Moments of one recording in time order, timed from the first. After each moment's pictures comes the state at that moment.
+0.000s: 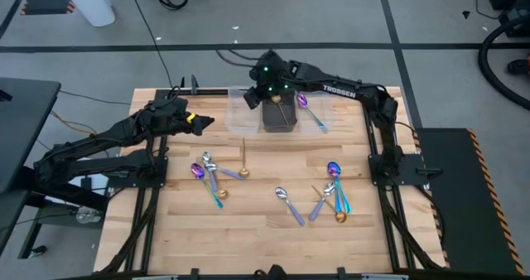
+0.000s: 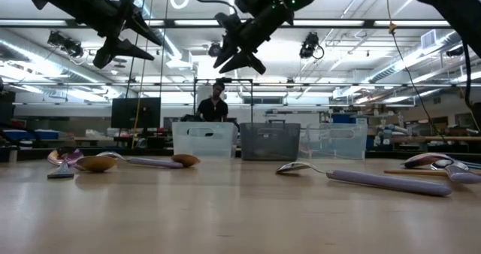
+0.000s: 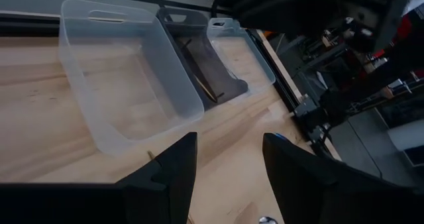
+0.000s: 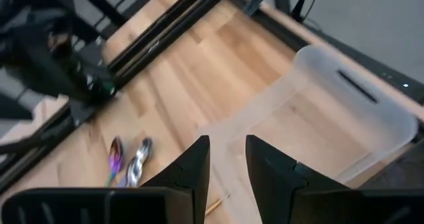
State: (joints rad) left arm 0.44 0.70 0.61 -0.30 -0.03 -0.80; right arm -0.43 2.01 1.92 -0.60 -0.20 0.40
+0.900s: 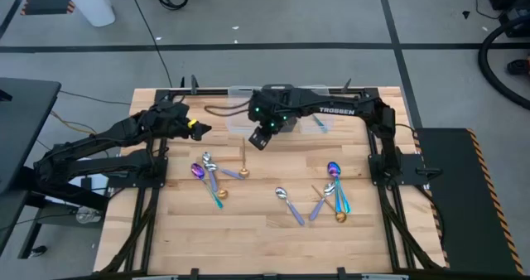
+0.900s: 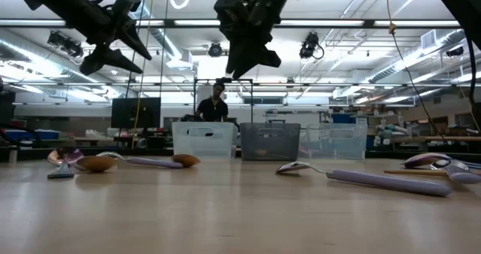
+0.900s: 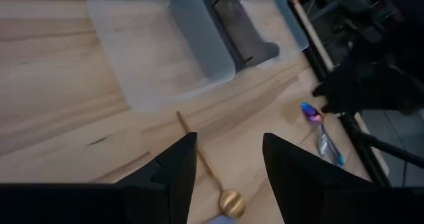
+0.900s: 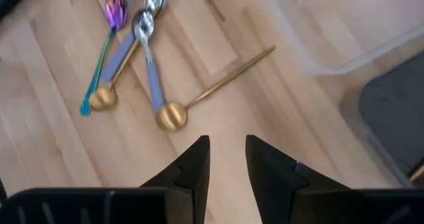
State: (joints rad) left arm 0.44 0.70 0.61 -0.47 0.00 -0.80; right arm -0.19 2.01 1.92 -0.99 -0.14 0.43
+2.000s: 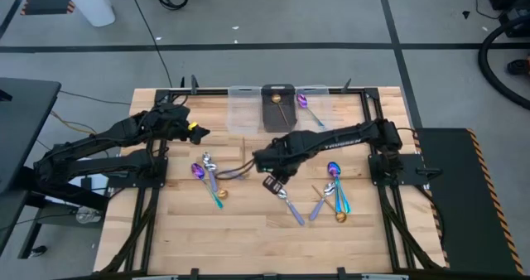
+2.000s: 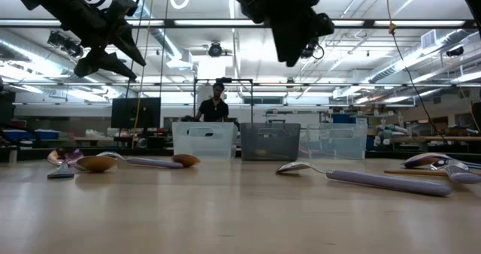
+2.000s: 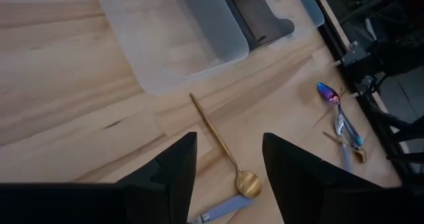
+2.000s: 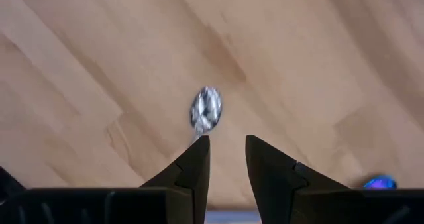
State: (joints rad) left arm 0.44 0.70 0.61 -0.54 0.02 -0.74; right arm 0.14 2.01 1.90 -1.32 0.01 0.85
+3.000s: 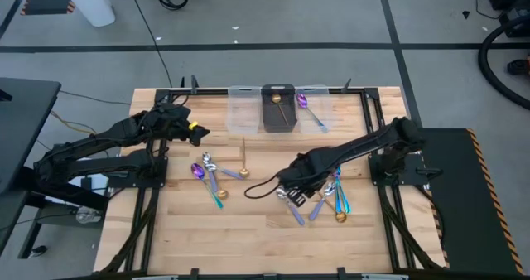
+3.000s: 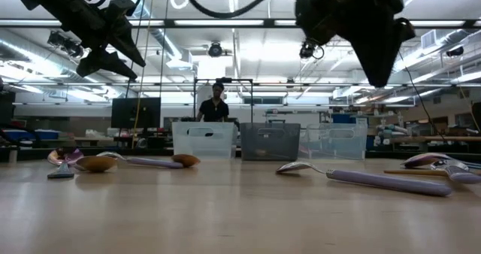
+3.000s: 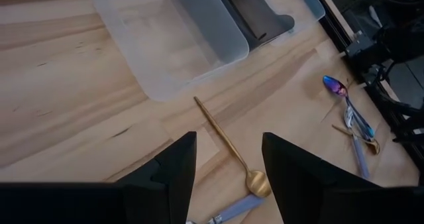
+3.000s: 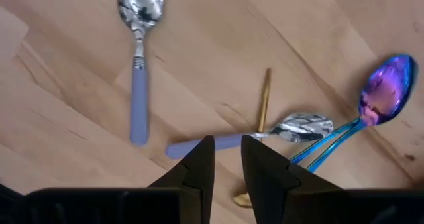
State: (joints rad) left arm 0.44 0.70 0.61 -0.54 0.00 -0.67; right arm 0.26 1.80 1.46 -1.23 -0.08 1.13
